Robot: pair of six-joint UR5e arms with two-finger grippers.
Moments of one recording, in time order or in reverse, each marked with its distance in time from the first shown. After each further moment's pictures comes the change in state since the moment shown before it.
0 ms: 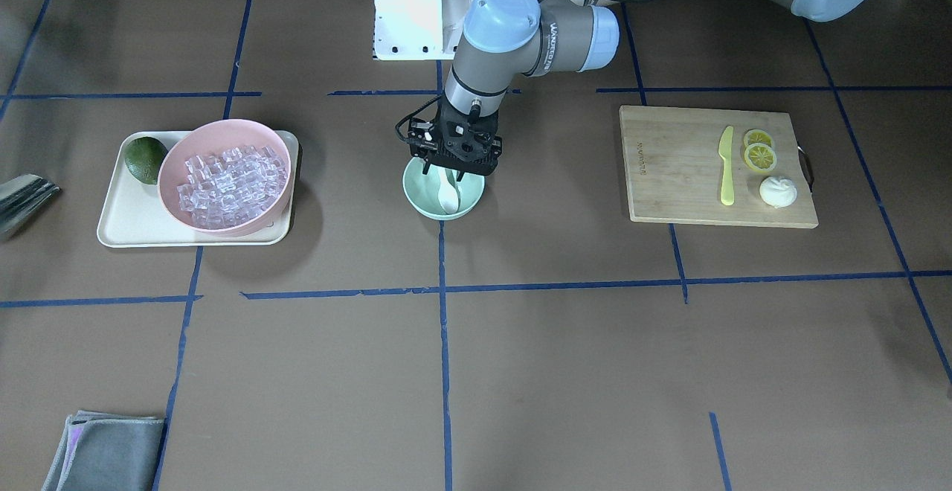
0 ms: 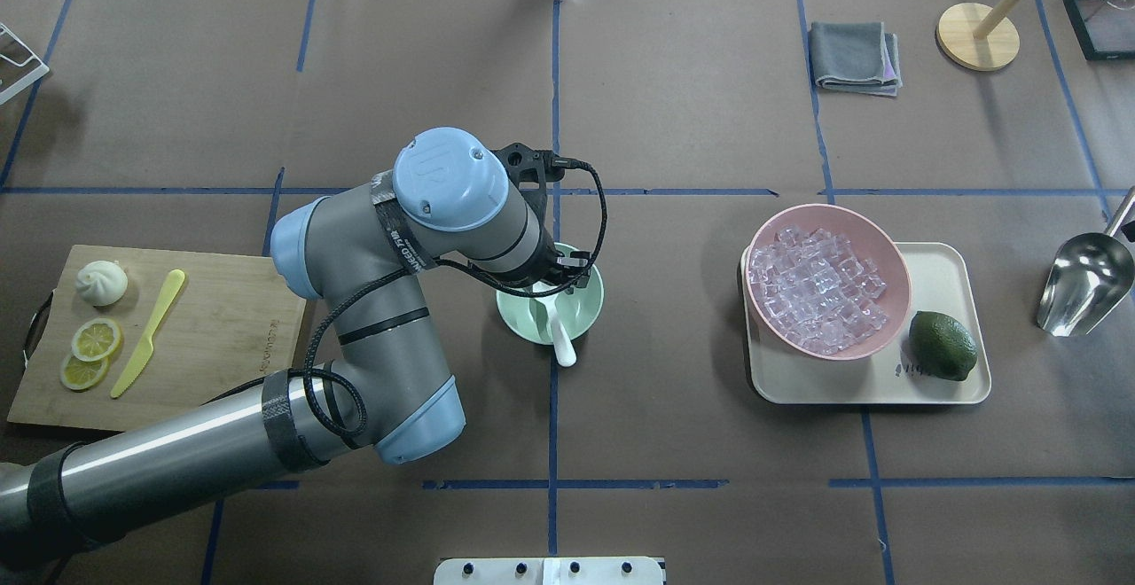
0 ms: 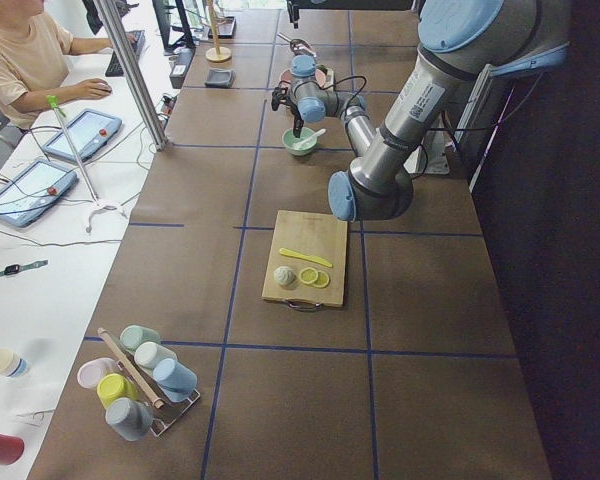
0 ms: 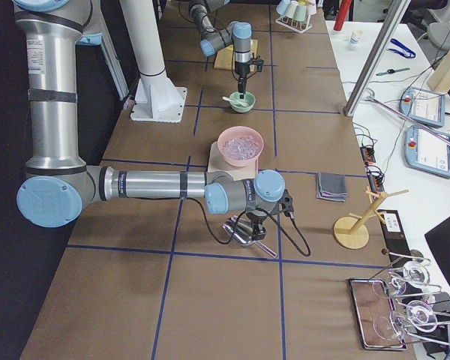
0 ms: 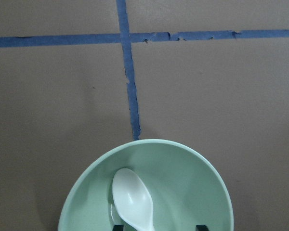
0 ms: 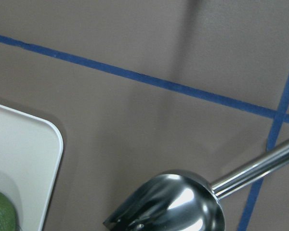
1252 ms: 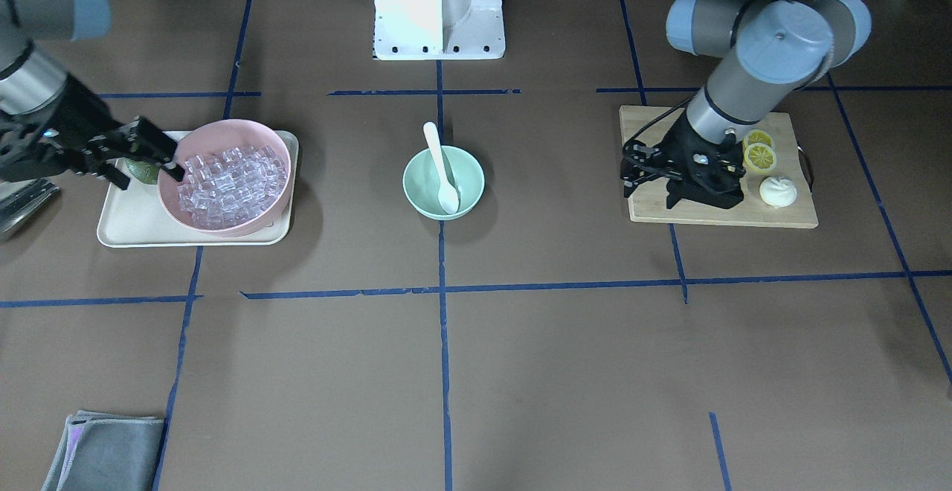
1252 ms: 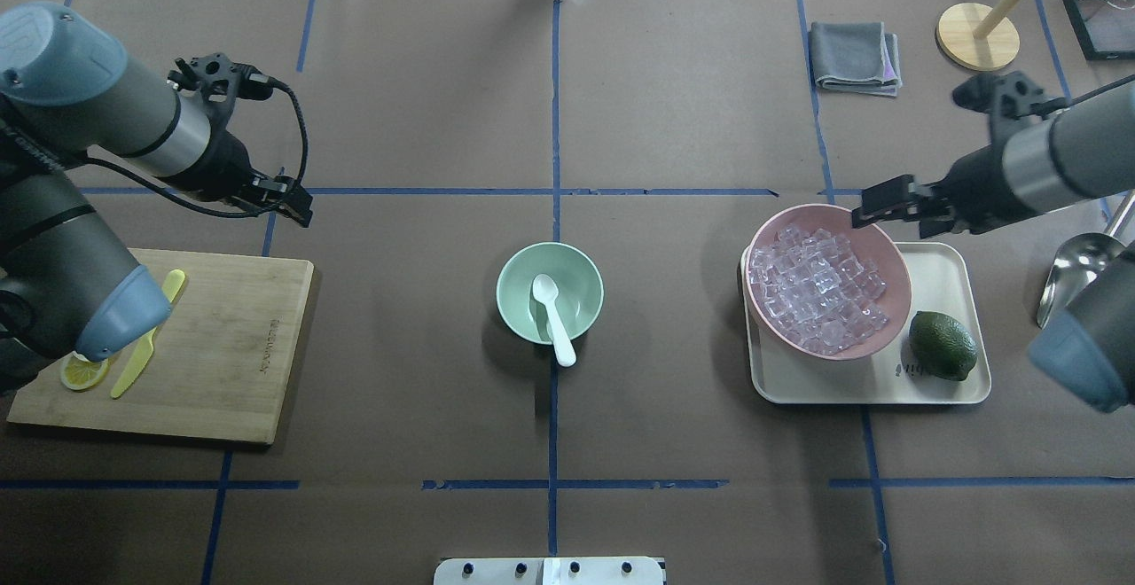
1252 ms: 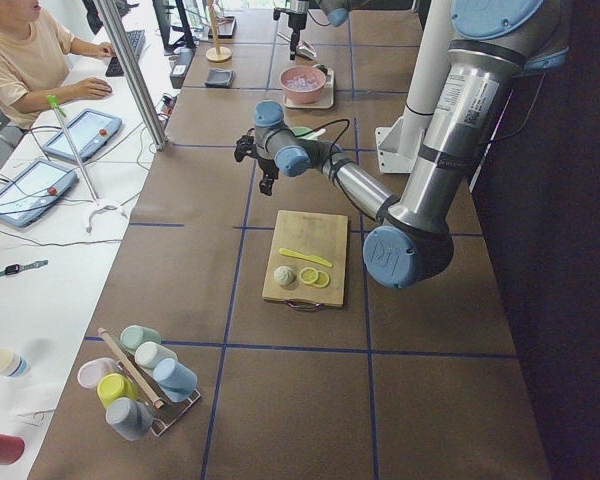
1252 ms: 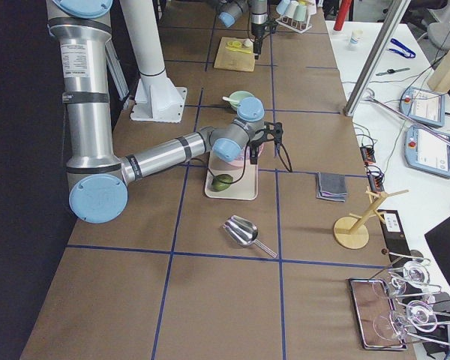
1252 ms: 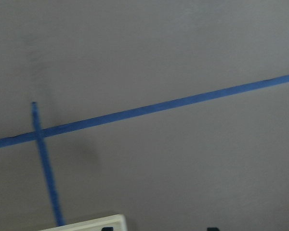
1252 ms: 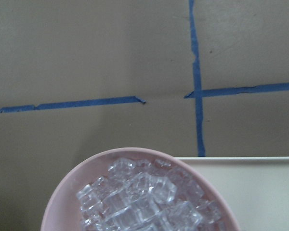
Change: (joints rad) left arm -0.337 0.450 -0.198 0.009 -0.240 0.437; right arm -0.498 0.077 0.361 0.260 -0.335 1.101
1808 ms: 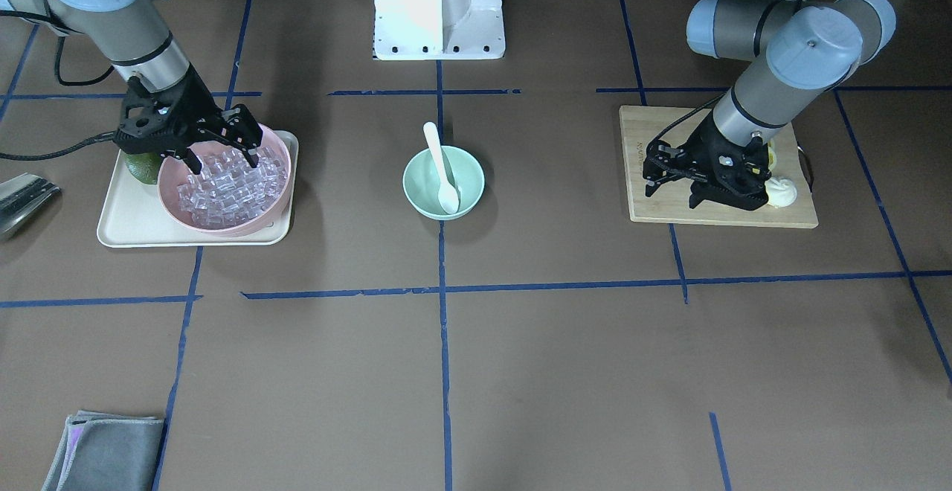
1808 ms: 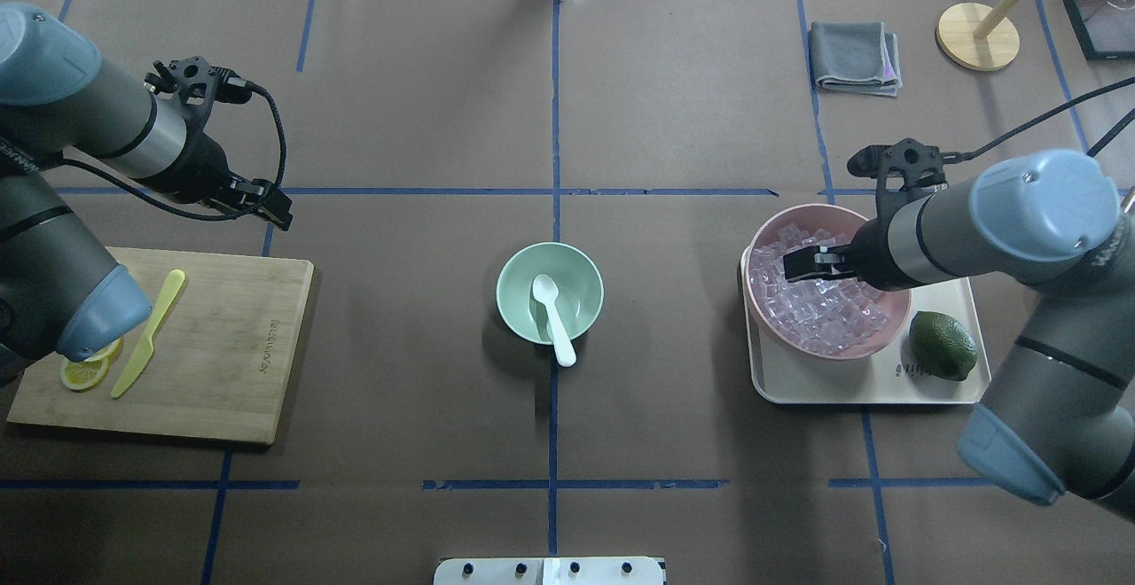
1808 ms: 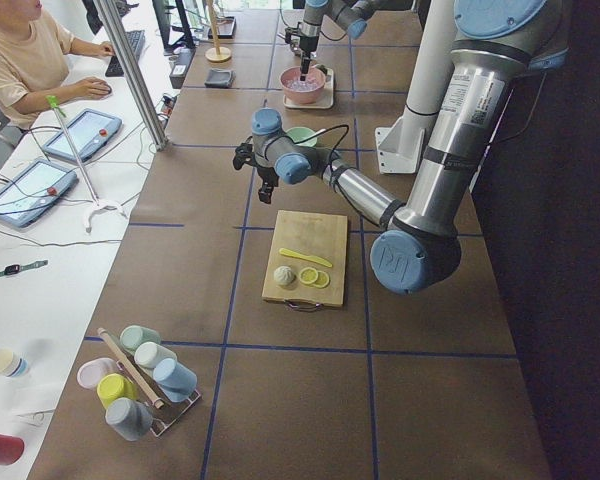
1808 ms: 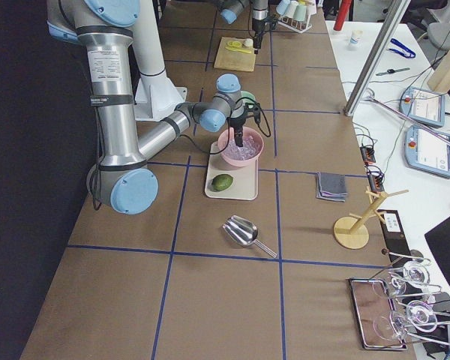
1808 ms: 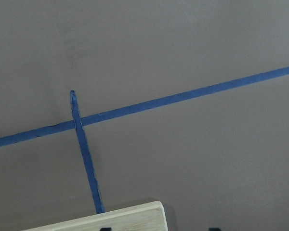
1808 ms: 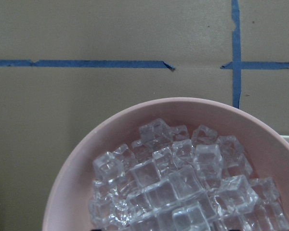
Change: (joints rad) left arm -0.013 0.025 -0.001 -0.001 -0.011 0.024; right arm -0.220 0.032 0.039 -0.118 -0.281 -0.016
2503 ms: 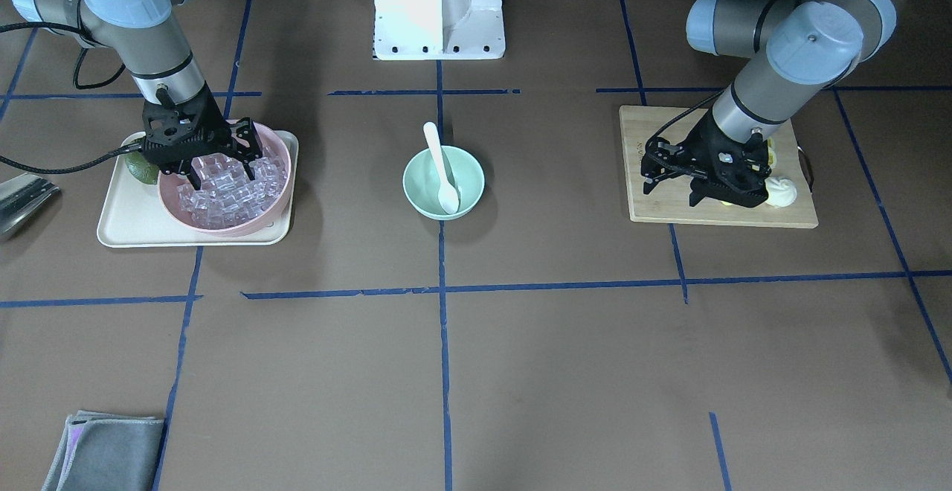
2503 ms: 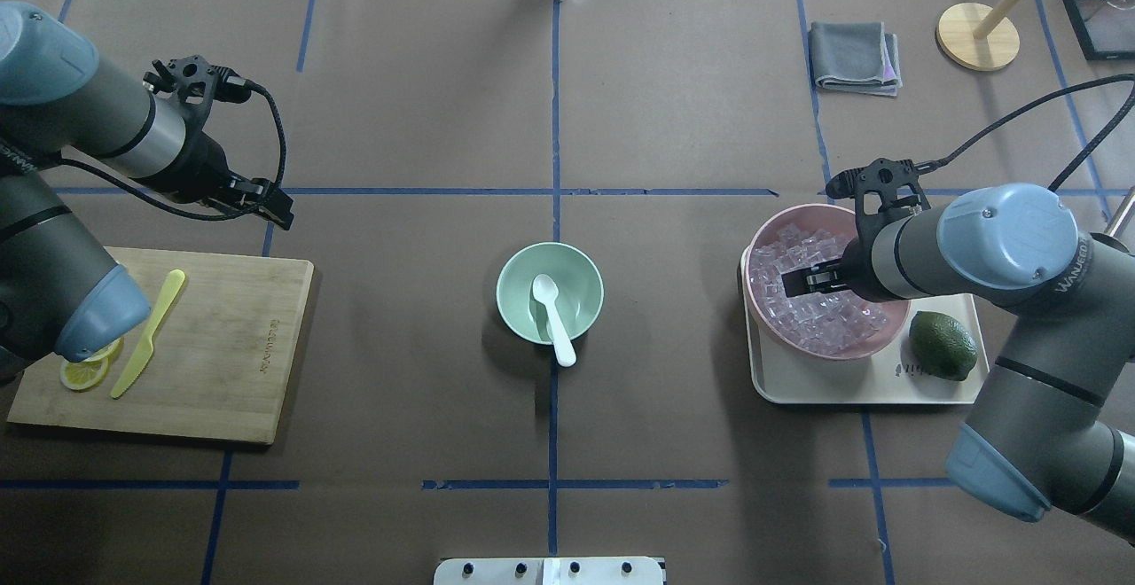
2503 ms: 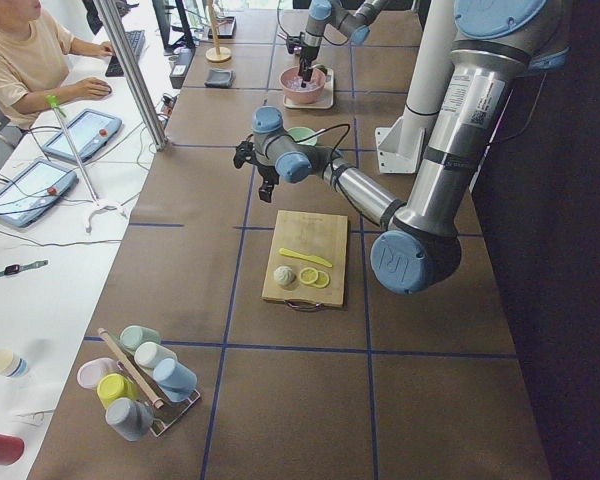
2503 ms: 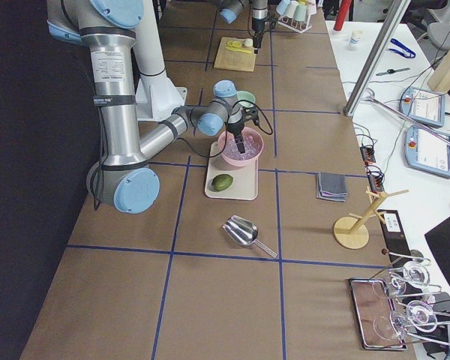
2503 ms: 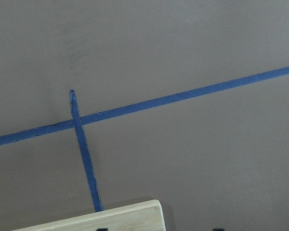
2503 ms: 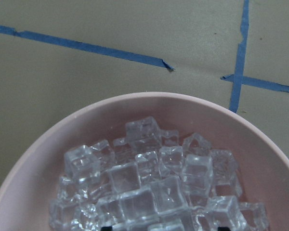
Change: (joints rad) left arm 0.001 0.001 -0.010 0.000 0.001 -0.010; right arm -0.032 -0.005 -0.034 -0.001 -0.086 -0.148
